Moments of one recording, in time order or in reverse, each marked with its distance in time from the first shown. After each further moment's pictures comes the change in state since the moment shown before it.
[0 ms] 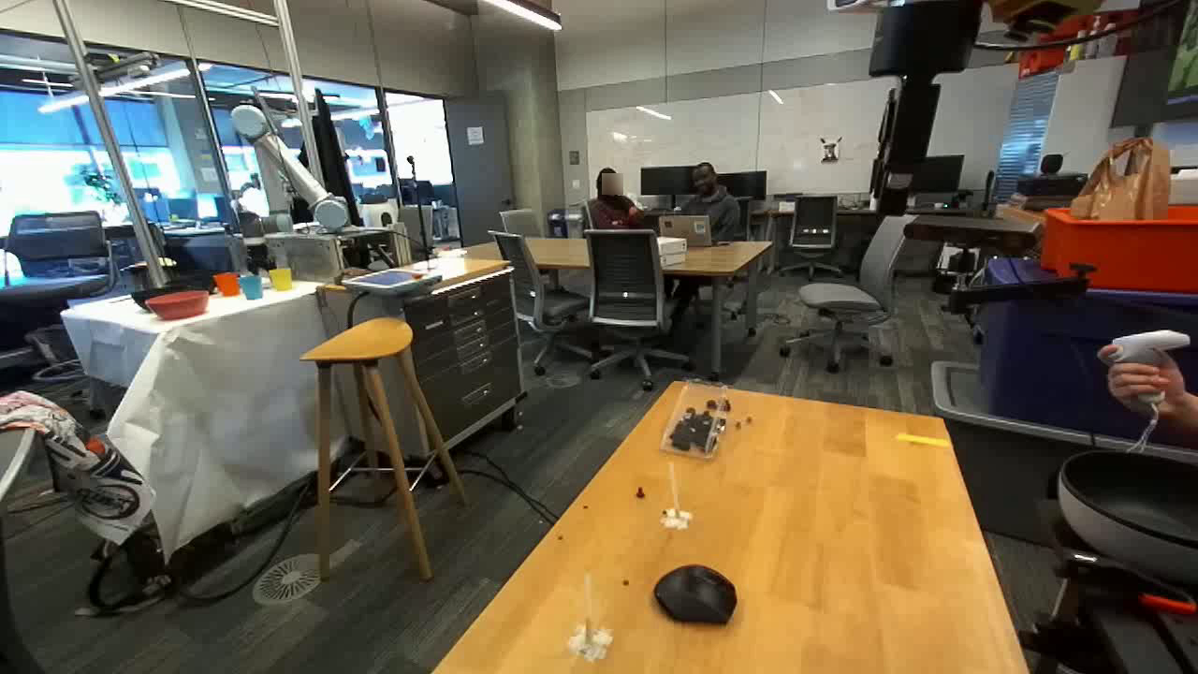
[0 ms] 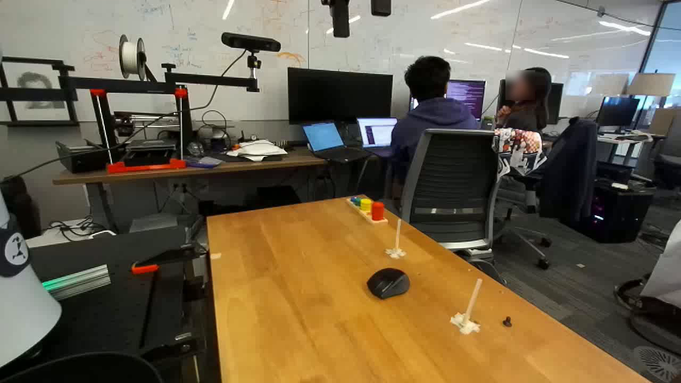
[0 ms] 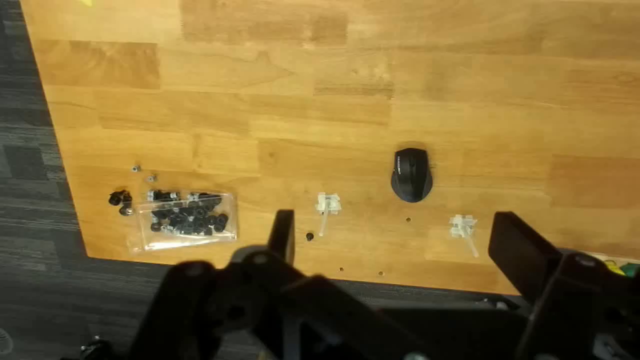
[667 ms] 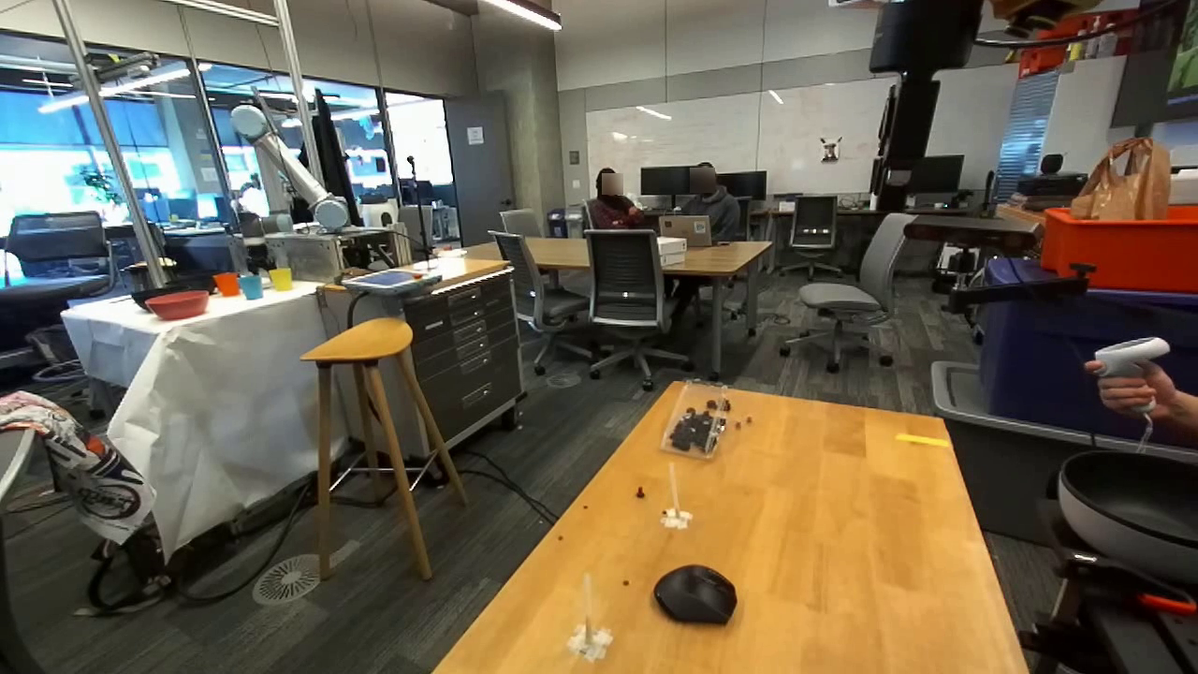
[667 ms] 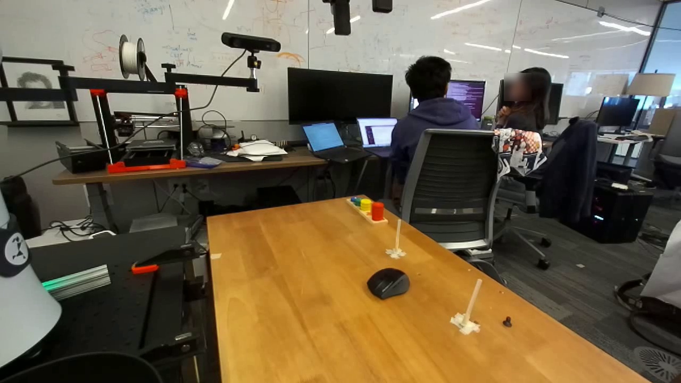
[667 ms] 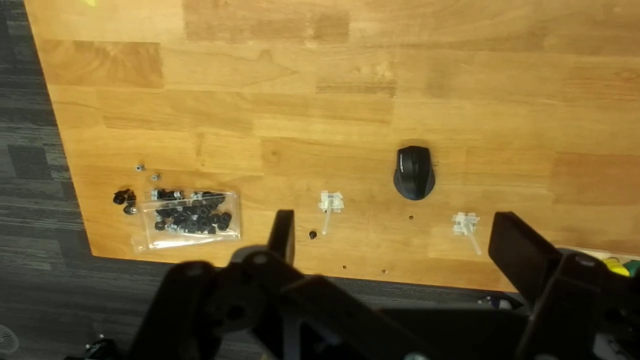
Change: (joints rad) arm -0.002 -0.002 -0.001 0.004 -0.004 -0.002 0.005
